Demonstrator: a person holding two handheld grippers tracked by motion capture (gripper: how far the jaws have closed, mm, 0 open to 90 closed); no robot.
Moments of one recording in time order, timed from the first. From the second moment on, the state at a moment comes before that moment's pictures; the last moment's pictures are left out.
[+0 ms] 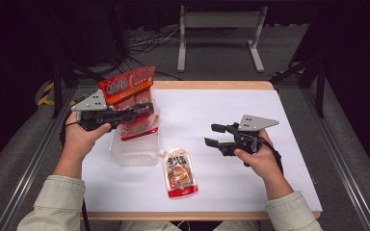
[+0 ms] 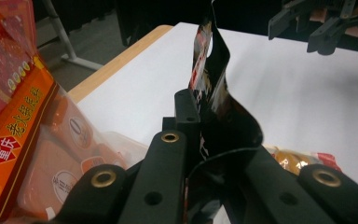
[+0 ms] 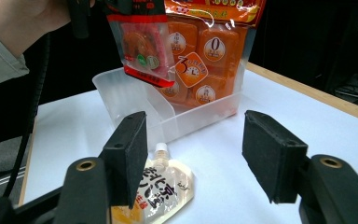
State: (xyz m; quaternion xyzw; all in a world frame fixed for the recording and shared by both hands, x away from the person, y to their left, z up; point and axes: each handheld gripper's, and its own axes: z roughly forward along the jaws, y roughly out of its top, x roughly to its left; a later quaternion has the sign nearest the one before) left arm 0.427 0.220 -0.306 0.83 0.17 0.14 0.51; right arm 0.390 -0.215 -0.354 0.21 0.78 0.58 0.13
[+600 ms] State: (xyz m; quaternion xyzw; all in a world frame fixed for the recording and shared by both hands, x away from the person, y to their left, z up) left arm 0.438 0.224 -0.321 0.84 0.17 0.13 0.50; right arm 0.389 -0.218 -0.356 0.21 0.78 0.58 0.13
